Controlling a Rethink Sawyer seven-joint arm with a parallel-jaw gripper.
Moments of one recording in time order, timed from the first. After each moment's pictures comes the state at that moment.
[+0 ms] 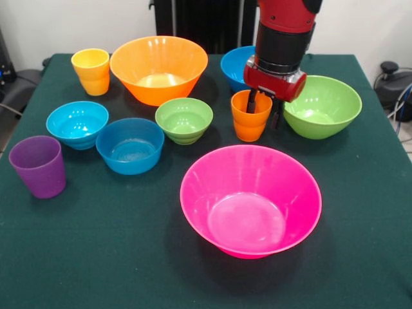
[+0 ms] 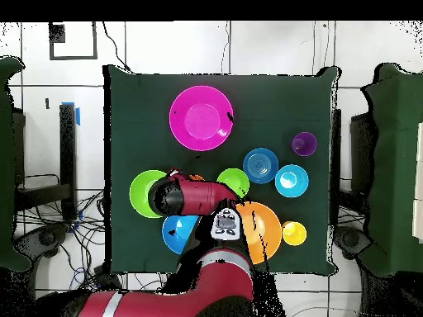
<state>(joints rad) -0.03 -0.48 -0.08 1.75 -0.02 0.20 2.36</state>
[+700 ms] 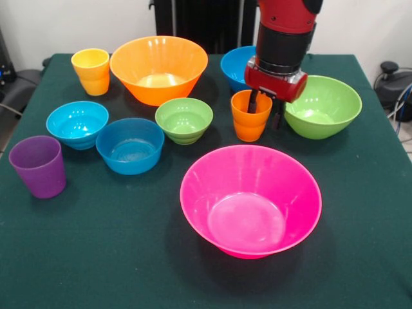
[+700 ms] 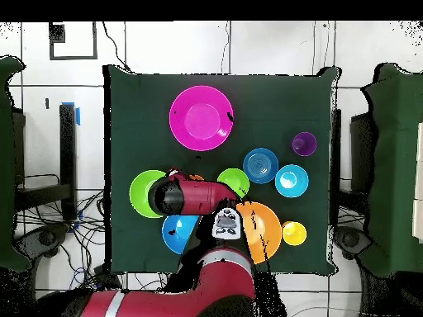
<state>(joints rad) -0.04 -0.48 -0.07 1.75 -0.02 0.20 2.36</state>
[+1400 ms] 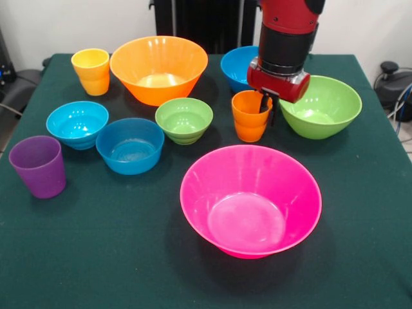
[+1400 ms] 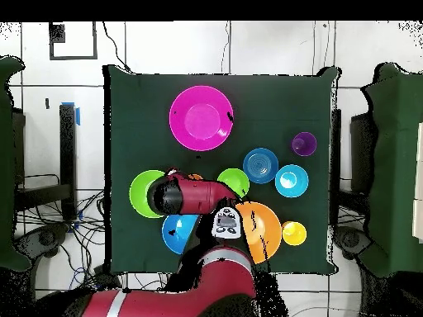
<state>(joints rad) -0.05 -0.48 -0.06 1.75 -0.02 0.20 2.36</state>
